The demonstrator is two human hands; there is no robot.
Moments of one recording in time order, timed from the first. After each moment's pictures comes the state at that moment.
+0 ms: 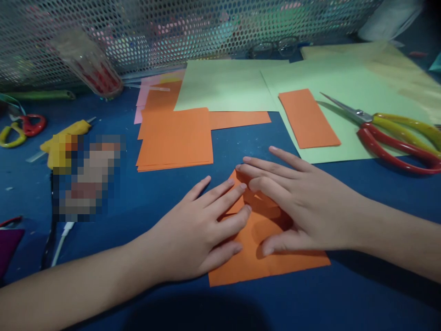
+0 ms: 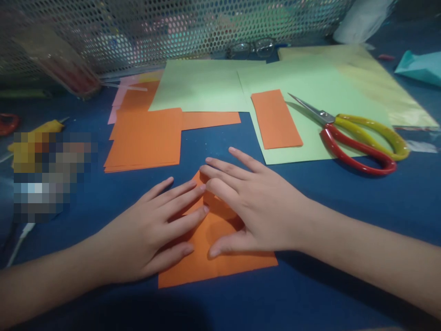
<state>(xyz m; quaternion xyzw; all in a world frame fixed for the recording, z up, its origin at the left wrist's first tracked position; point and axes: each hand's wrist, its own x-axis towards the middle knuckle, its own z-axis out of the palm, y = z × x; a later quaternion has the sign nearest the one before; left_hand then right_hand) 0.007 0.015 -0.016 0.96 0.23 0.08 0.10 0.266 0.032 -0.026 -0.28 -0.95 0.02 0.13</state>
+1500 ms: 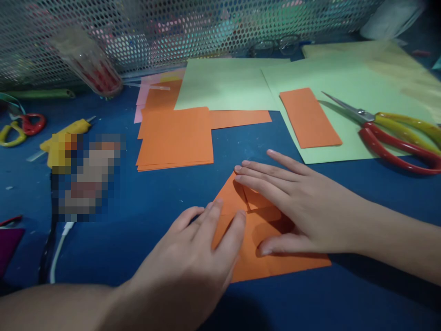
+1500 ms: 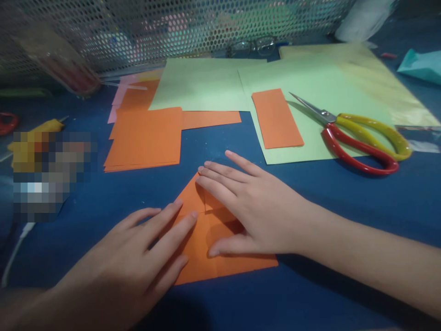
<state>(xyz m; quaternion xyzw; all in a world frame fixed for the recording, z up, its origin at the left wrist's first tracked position) 0.016 -0.023 0.004 0.95 0.30 0.09 -0.06 0.266 0.032 -0.024 -0.27 -0.96 0.02 0.12</state>
